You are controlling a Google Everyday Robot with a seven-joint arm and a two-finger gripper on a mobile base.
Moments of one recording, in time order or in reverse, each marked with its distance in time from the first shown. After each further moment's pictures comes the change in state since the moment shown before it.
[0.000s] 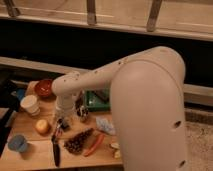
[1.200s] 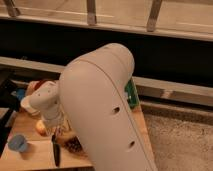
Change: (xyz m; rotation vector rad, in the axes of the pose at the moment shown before) arm 0.009 0.016 0.064 0.182 0.049 -0.006
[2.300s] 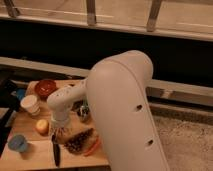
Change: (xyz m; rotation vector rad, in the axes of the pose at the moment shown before) arm -0.004 -0.003 0.018 -0.207 -0.009 0.042
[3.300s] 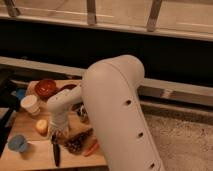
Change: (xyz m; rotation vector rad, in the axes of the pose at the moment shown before) arm 0.002 0.009 0.033 -0.040 0.056 -0.024
